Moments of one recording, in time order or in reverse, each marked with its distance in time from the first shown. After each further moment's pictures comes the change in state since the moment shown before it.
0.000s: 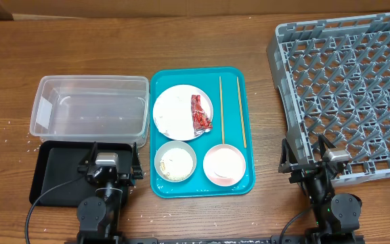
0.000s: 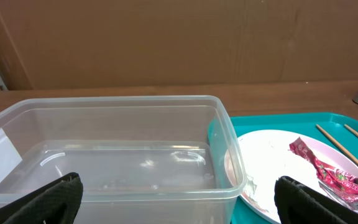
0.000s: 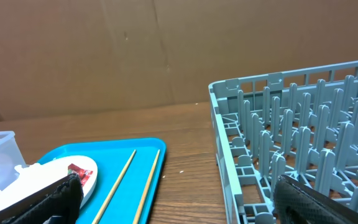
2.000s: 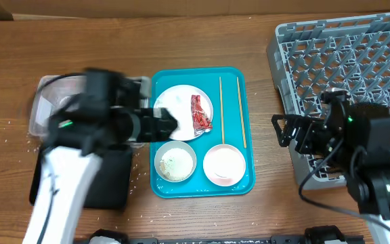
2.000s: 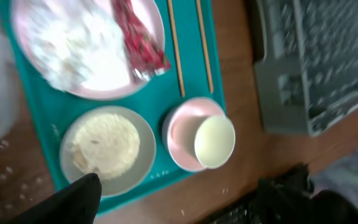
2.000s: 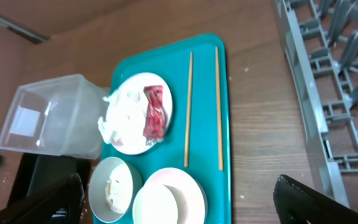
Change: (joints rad) left arm -0.201 1.291 1.339 -1.084 0.480 -0.298; right arm 0.000 0.916 1.041 -0.858 -0.278 0.185
